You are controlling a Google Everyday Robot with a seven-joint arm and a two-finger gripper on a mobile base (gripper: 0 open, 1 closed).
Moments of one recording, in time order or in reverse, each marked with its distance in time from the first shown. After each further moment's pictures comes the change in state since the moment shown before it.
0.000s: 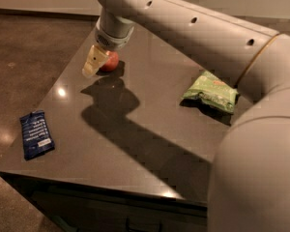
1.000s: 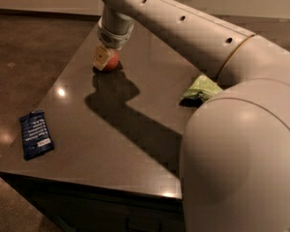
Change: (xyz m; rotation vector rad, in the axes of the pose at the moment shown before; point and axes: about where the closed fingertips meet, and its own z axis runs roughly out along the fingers) arm -0.004 -0.020 0.025 -0.034 0.041 -0.029
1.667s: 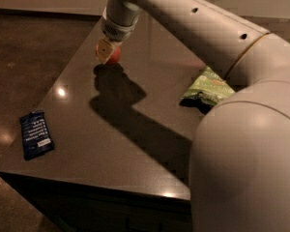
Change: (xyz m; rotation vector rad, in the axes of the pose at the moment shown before) arm 0.001 -0.002 -0.031 -0.029 -0.028 -0.057
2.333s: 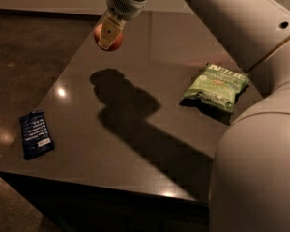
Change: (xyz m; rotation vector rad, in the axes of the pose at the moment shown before) arm -0.010 0.008 -0.077 -0.050 -0.077 -0.138
